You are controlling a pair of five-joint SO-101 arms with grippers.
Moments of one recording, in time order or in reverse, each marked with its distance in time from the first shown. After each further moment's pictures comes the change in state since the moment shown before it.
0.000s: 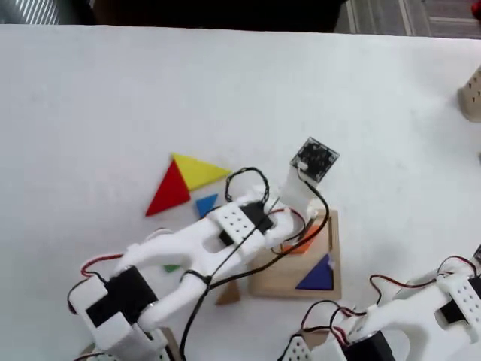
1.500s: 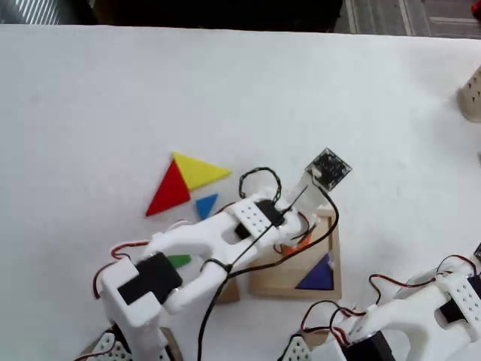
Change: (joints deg) left arm 0.1 11.3 -7.5 2.5 -7.4; right arm -0.5 0.0 0.0 -1.3 0.3
